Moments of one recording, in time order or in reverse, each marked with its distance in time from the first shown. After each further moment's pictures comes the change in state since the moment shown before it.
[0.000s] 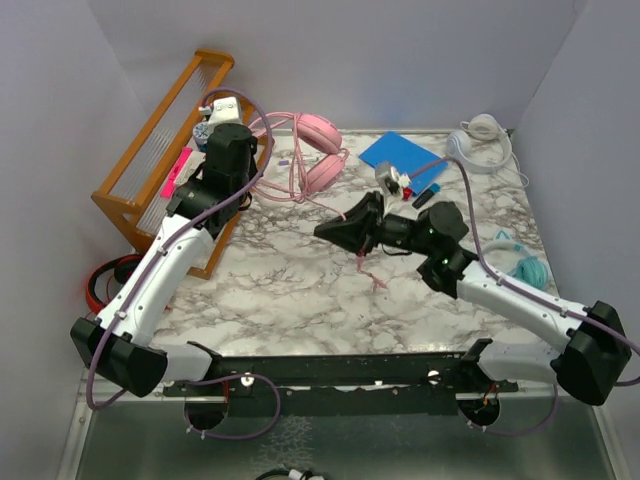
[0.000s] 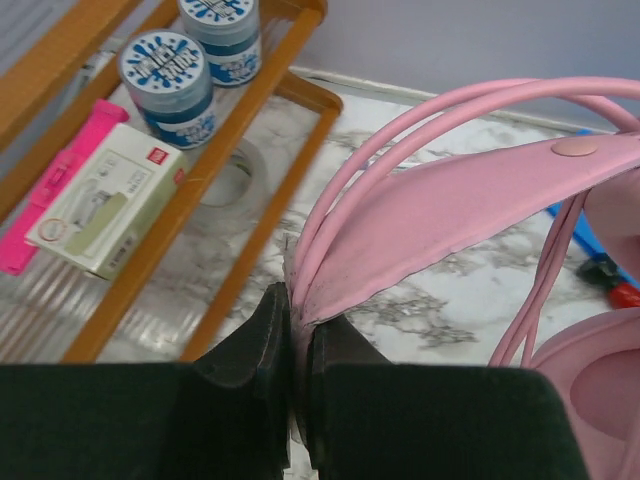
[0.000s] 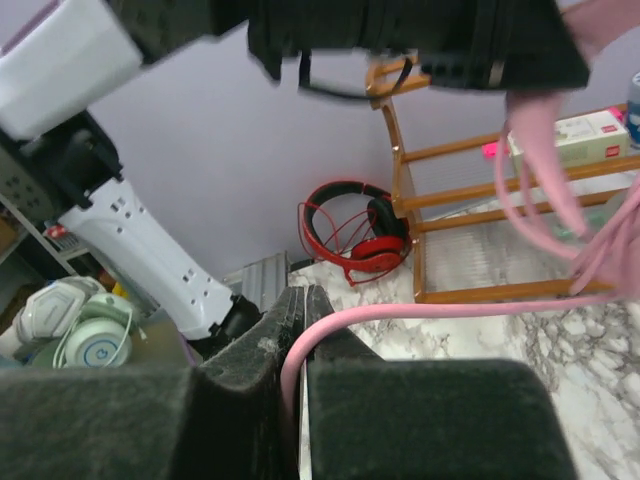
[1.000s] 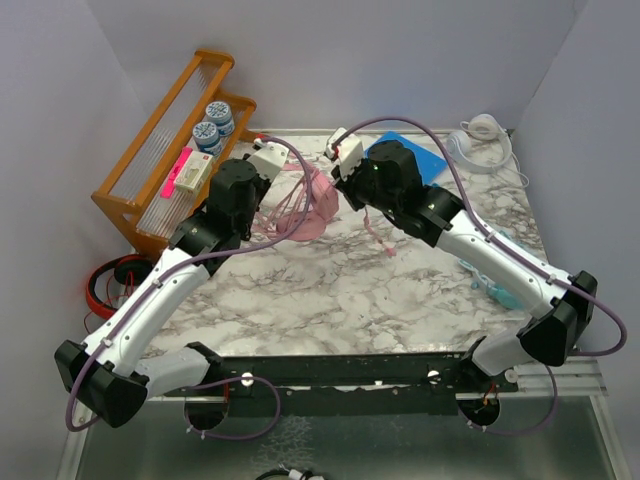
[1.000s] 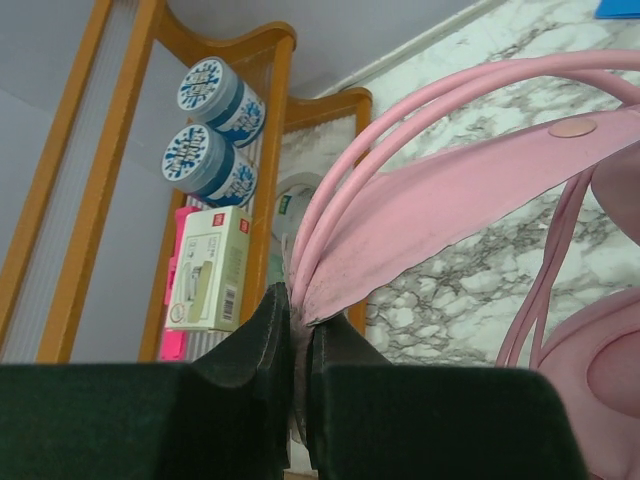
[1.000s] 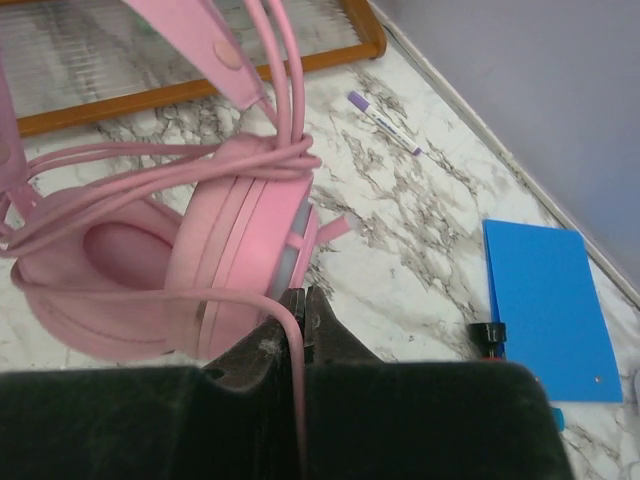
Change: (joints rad) left arm -0.126 -0.191 -0.299 0.207 -0.053 0.780; right arm 0.006 0.283 0.724 -1.139 0.676 -0.785
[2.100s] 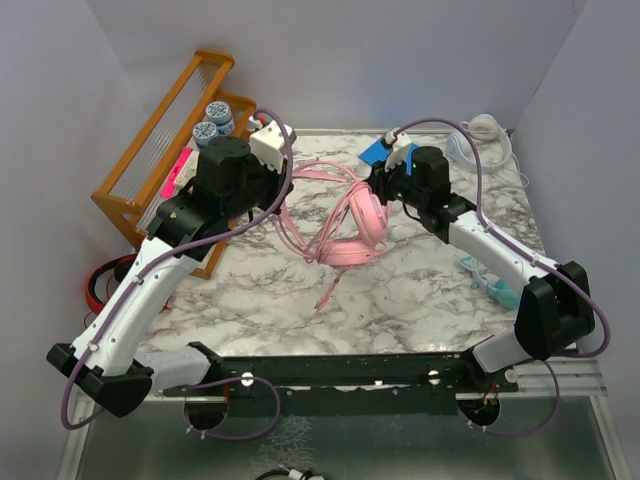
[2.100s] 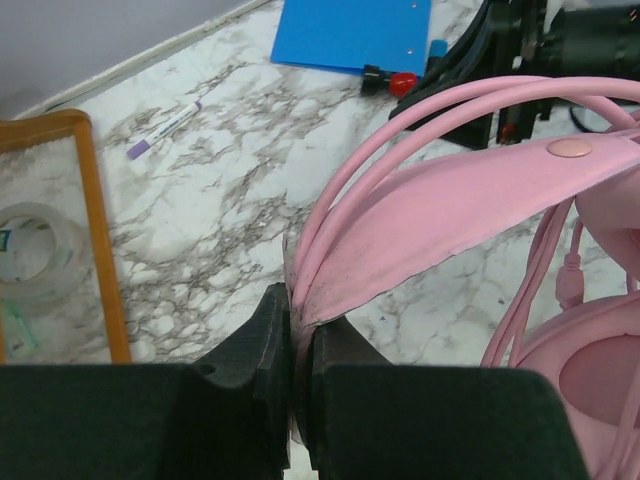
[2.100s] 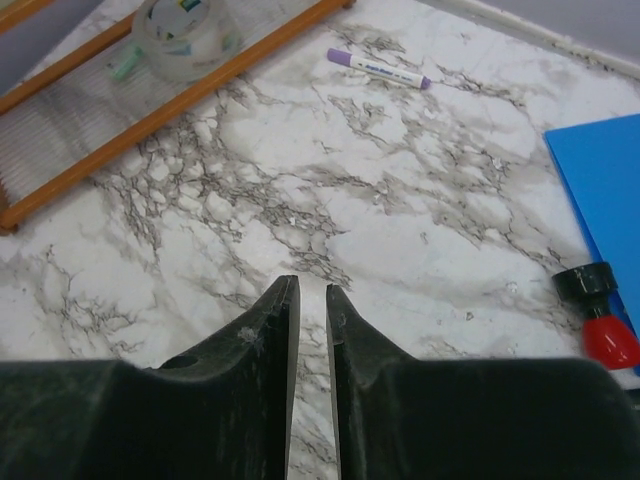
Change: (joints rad) left arm -0.026 0.031 0.270 -0.324 0.535 -0.366; right arm -0.330 0.026 -0.326 0.396 -0.328 0.311
